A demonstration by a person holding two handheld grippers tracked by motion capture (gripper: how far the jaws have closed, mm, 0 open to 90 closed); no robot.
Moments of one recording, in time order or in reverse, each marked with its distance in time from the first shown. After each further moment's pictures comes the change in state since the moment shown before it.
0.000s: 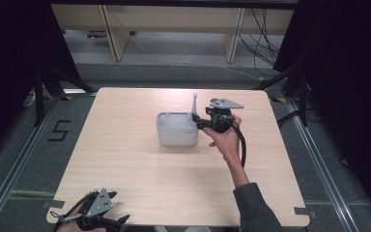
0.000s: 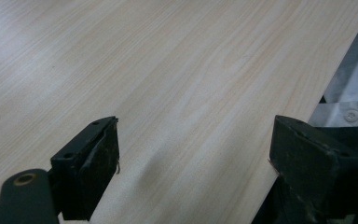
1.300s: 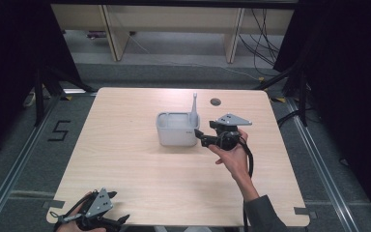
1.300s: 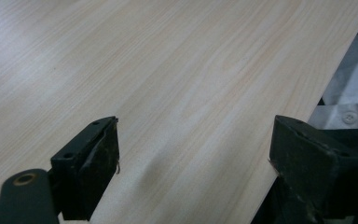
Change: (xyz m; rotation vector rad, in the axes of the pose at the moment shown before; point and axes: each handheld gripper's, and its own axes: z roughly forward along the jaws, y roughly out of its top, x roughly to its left) left arm 0.000 0.000 -0.001 -0.028 -0.003 0.000; right arm 0.014 -0.029 -0.036 0.009 0.047 -0.018
